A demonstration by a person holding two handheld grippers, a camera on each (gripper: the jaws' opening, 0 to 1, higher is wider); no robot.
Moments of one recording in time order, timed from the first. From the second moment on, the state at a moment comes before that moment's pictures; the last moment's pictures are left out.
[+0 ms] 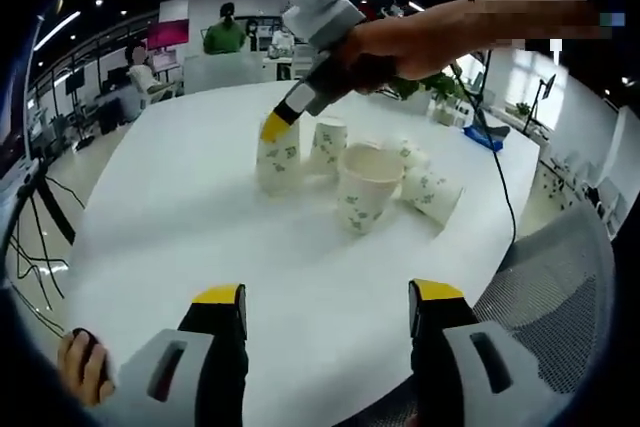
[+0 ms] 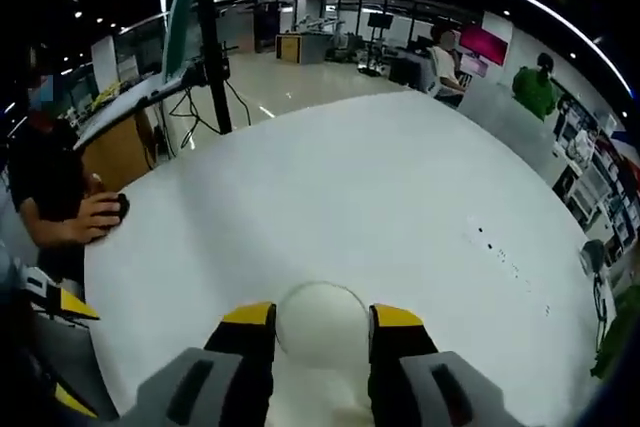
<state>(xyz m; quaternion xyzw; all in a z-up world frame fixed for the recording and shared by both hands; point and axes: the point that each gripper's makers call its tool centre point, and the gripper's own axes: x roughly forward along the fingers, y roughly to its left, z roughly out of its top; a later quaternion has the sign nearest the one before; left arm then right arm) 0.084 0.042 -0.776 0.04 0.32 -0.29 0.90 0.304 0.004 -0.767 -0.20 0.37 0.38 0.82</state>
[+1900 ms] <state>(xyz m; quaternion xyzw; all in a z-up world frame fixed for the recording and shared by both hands) 0.154 0.022 -0.726 -0.15 0.22 -0.31 0.91 0.174 0.047 -0.647 -0.09 0.28 0.53 0.80</state>
